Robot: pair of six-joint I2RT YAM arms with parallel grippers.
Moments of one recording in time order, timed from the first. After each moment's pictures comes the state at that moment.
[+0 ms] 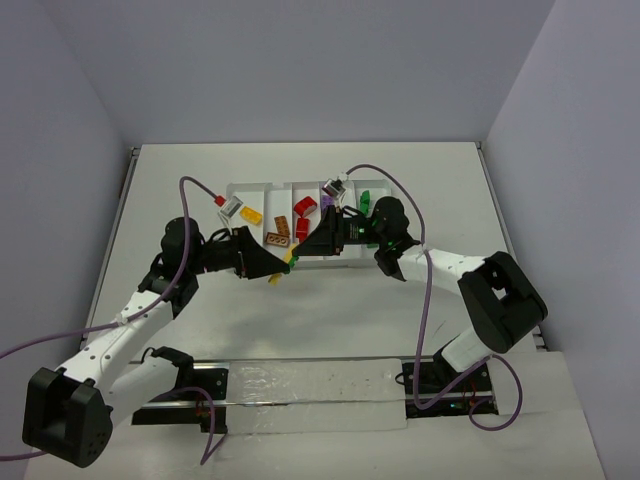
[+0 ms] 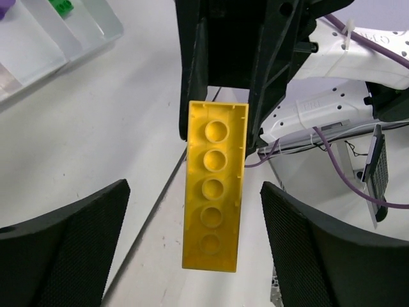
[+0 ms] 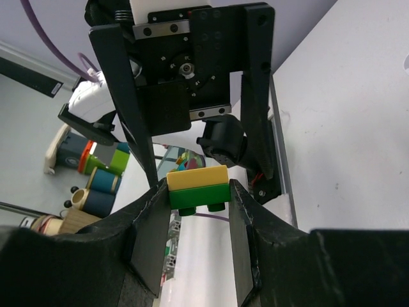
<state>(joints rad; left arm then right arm) -0.38 0.96 0.57 0.18 0.89 -0.81 0.58 1.53 0.75 0.94 -1.00 1.16</state>
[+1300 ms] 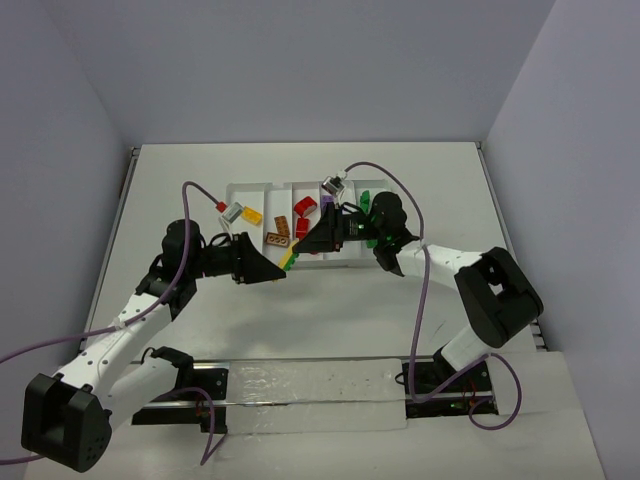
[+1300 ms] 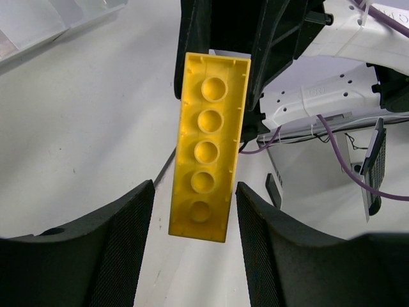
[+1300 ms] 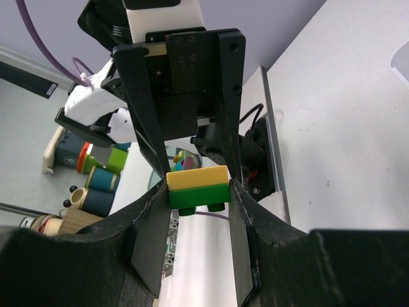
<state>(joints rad) -0.38 0.93 0.57 0.05 0.91 -0.78 0.55 1.56 0.78 0.90 -1.03 1.14</state>
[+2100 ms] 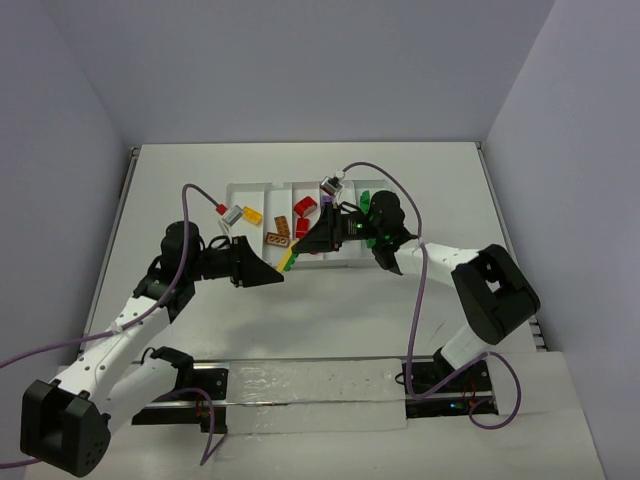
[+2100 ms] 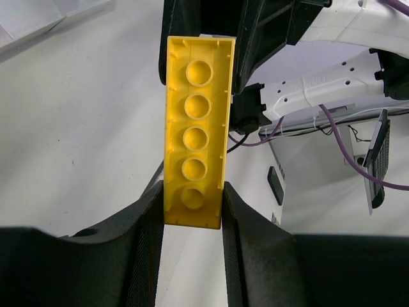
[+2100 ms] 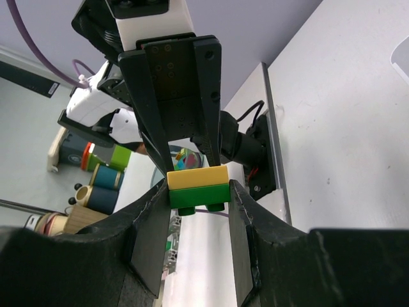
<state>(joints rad) -0.39 0.90 0.57 0.00 0.92 -0.74 0.55 1.58 0.80 0.89 -1.04 1.14</state>
